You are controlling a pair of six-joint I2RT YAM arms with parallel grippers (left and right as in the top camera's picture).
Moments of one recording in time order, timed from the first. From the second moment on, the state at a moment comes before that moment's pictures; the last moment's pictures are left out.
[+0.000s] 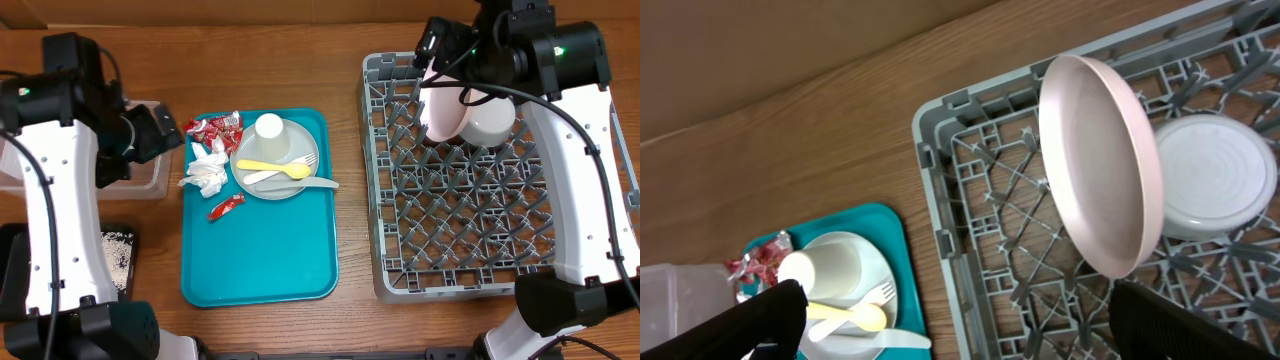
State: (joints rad) left arm 0.19 1.66 1.80 -1.51 0.13 -0.31; right arm 0.20 1.81 2.16 -1.28 -0.04 0.50
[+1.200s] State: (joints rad) left arm 0.17 1.82 1.80 -1.36 -0.16 -0.47; right arm 0.47 1.98 2.16 -1.04 -0.17 0.43
